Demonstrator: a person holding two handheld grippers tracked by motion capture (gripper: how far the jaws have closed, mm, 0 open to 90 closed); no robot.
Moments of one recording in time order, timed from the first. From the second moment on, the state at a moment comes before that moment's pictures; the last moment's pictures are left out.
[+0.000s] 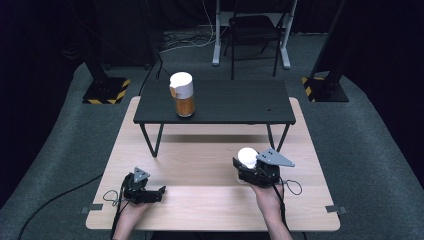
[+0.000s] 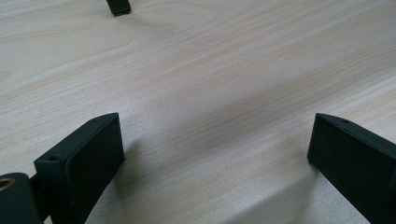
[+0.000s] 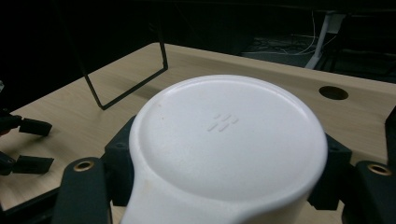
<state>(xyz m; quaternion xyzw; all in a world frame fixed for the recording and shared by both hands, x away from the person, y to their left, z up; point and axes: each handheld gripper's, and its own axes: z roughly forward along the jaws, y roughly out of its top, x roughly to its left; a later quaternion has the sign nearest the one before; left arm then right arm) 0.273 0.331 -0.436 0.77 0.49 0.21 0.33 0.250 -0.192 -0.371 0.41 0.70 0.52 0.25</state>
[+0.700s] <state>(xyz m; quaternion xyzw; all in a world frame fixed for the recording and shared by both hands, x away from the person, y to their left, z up) 0.273 0.331 -0.436 0.77 0.49 0.21 0.33 0.256 -0.211 -0.332 0.41 0.69 0.53 0.27</state>
